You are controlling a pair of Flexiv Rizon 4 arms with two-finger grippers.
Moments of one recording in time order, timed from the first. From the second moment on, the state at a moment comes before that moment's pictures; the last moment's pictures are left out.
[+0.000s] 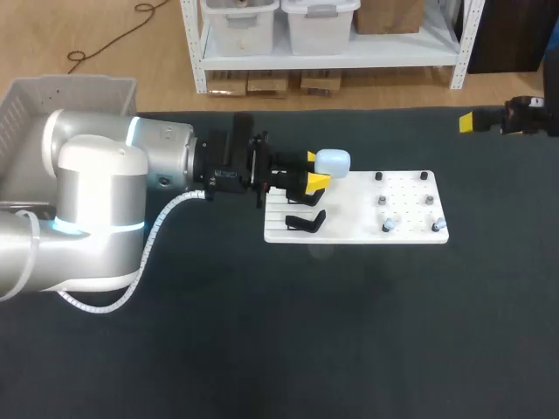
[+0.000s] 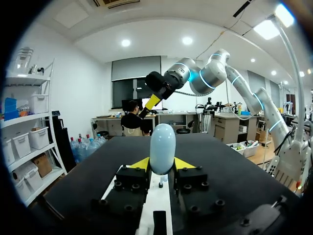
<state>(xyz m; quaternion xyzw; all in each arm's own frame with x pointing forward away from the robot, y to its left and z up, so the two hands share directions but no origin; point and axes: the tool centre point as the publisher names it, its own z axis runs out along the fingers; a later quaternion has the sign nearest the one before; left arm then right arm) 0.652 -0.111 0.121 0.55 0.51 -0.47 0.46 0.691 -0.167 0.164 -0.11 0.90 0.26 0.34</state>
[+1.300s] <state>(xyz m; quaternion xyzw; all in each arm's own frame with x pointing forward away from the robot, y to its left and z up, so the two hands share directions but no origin) 0.625 -0.118 0.116 0.53 0.50 -0.53 0.44 0.583 -0.037 0.163 -0.23 0.90 0.27 0.25</state>
